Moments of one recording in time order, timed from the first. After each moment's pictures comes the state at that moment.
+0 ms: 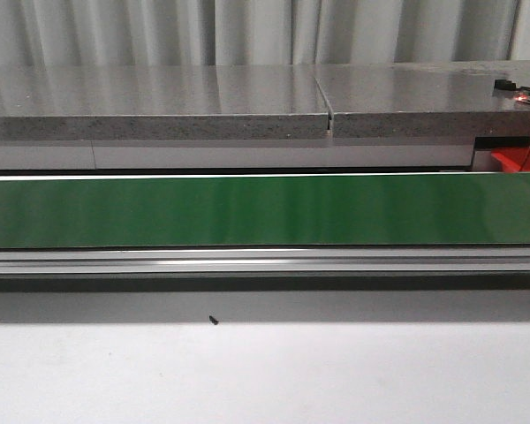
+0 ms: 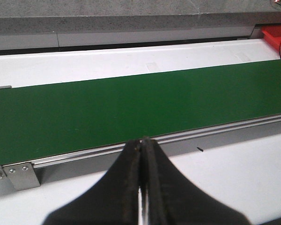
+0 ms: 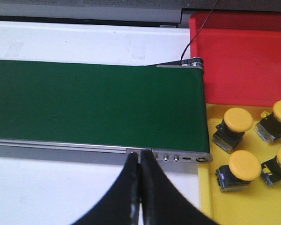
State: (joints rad) left arm -0.17 0.38 -0.58 -0.27 0.72 0.16; right arm 0.02 0.56 -0.64 0.00 0.69 0.05
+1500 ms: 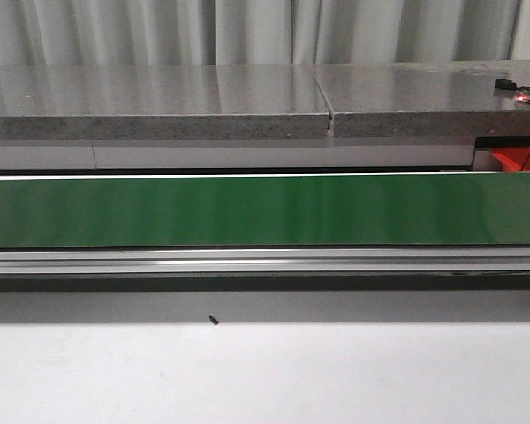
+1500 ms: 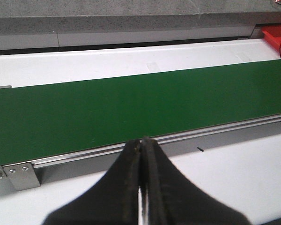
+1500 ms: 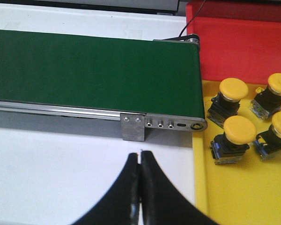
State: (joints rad) left arm -0.17 0.38 -0.58 -0.27 0.72 0.16; right arm 0.02 0.28 -0.44 -0.01 0.72 0.02
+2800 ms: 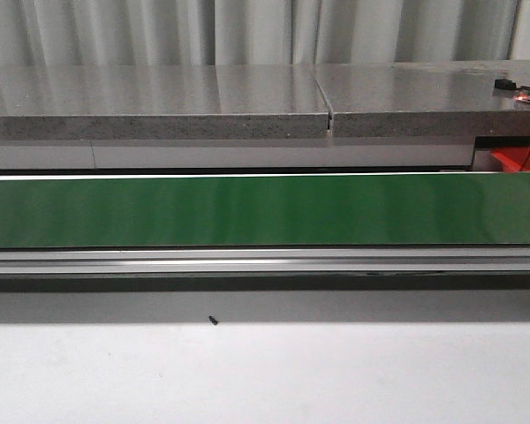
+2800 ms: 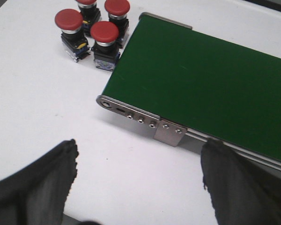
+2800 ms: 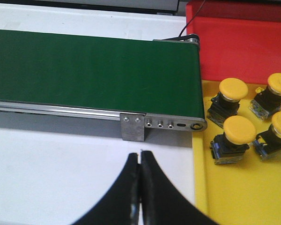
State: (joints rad) left arm 0.25 0.78 -0.64 0.03 0.67 -0.14; right arm 0.02 0.28 -0.44 -0.01 0.72 0.02
